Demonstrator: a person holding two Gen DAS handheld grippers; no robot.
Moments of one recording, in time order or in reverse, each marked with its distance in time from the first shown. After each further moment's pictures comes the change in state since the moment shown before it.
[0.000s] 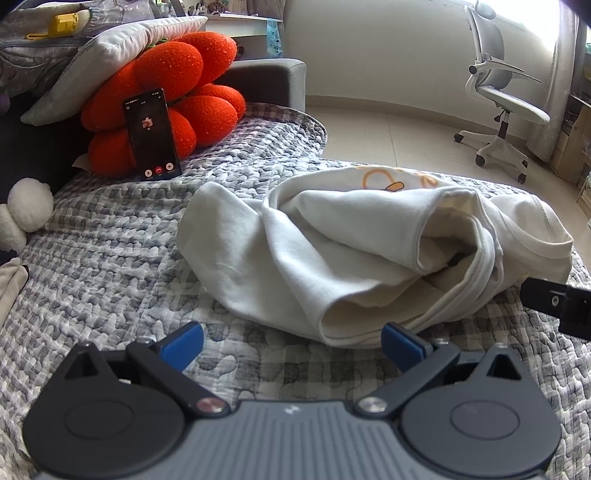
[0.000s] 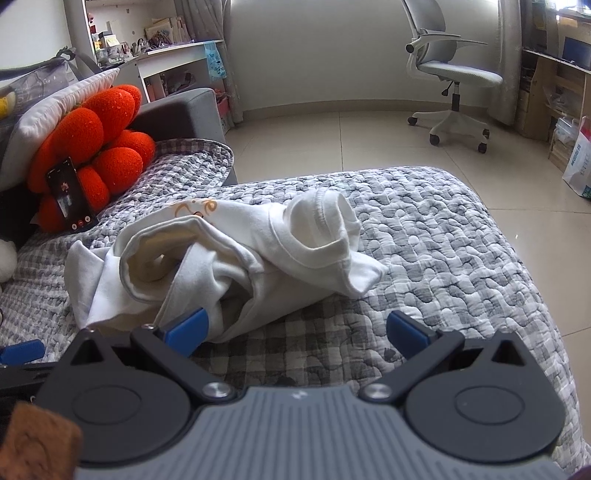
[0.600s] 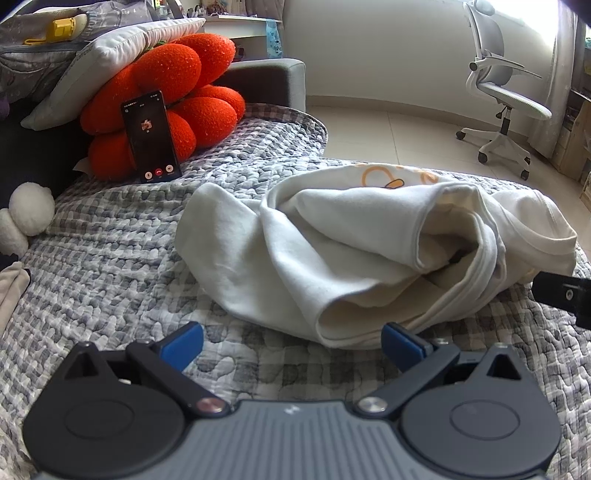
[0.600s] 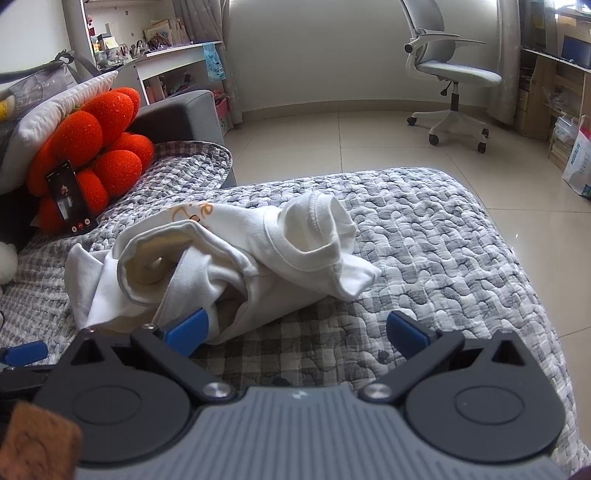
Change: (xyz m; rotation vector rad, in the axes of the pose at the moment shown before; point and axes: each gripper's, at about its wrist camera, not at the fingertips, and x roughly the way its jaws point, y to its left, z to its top) left arm 0.003 -0.004 0.001 0.014 0.001 0.020; right arm -0.004 -0.008 0.003 0.030 0.007 -0.003
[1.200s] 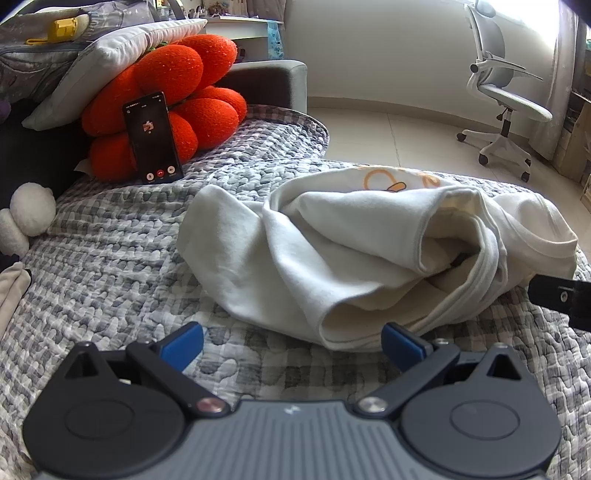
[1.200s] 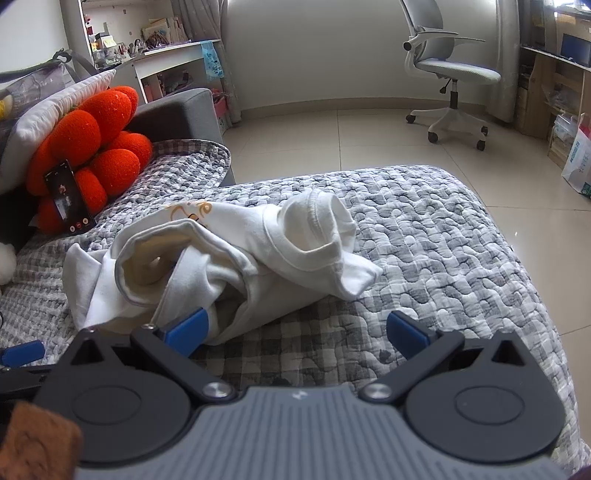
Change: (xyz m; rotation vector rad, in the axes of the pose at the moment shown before) left arm 0.000 0.003 0.000 -0.005 -0.006 0.003; right arm 0.004 0.003 0.002 0.014 0.005 -0.009
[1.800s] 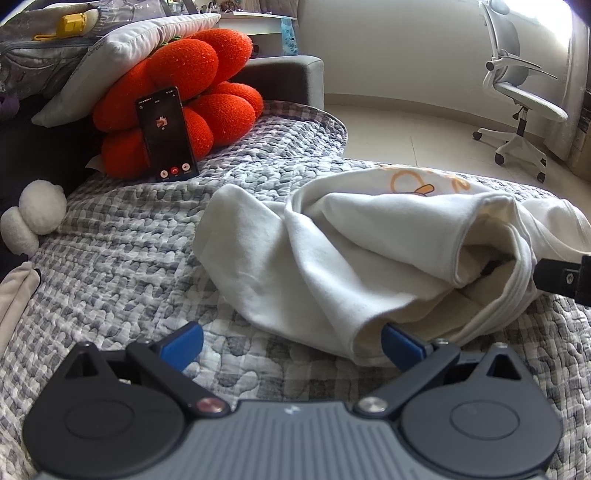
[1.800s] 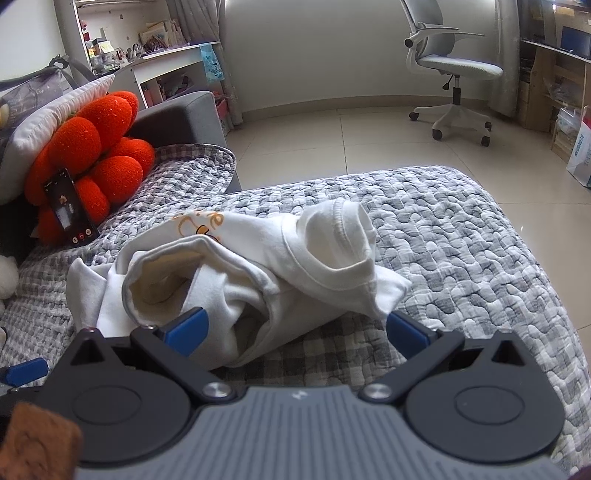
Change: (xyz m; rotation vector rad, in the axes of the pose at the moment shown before) left arm 0.014 0.011 0.009 -0.018 0.014 0.043; right arm 0.017 0.012 0.010 0.034 -0.007 0.015
